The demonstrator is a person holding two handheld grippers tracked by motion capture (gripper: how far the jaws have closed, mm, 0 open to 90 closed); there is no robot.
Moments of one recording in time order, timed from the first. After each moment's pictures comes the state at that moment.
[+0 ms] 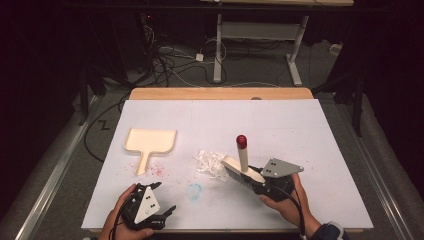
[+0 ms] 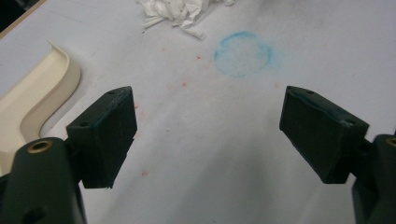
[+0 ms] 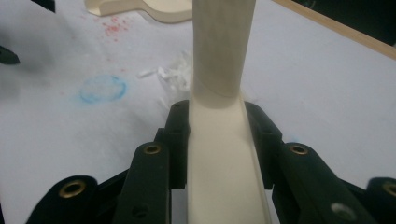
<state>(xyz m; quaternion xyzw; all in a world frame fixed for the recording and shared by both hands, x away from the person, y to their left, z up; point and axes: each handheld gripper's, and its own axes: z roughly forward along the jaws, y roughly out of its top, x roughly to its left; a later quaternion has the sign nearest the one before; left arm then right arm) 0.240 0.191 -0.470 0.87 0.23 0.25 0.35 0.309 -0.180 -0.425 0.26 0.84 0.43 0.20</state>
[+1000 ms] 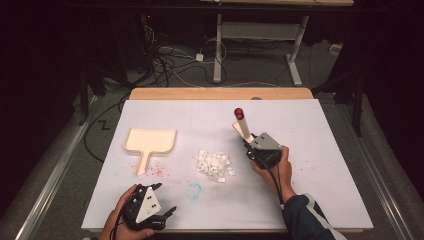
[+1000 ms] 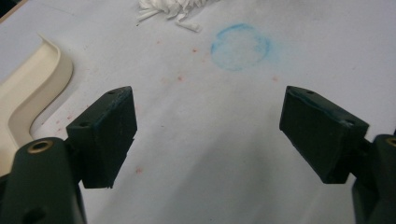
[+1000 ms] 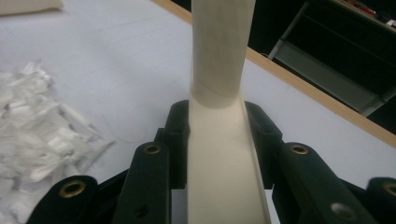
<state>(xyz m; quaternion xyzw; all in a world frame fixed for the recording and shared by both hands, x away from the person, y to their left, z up) 0.241 0.191 -0.473 0.88 0.23 0.24 0.34 0.392 -0.160 -0.452 0.32 0.79 0.37 0.38</state>
